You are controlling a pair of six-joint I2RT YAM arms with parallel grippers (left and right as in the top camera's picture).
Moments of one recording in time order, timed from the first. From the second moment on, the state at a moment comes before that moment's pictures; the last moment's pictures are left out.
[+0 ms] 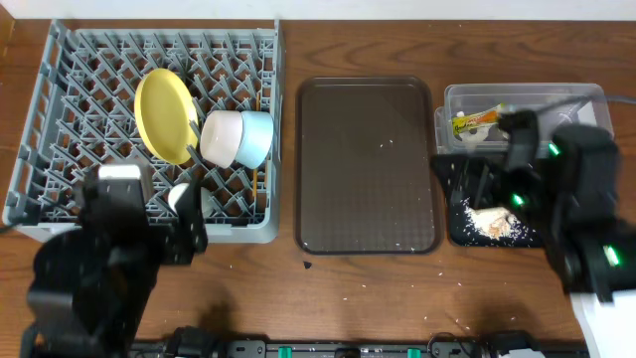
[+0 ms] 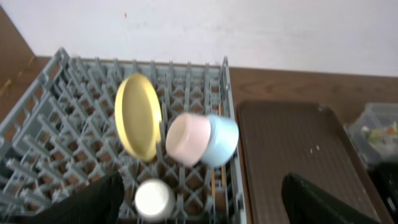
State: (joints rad) left arm -0.13 0.67 1.26 -1.04 -0.05 -0.12; right arm 0.11 0.97 1.14 -0.84 -0.43 0.27
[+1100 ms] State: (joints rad) left arm -0.13 0.63 1.26 -1.07 -0.05 -0.12; right arm 0.12 0.56 0.60 -0.22 -0.32 -0.15
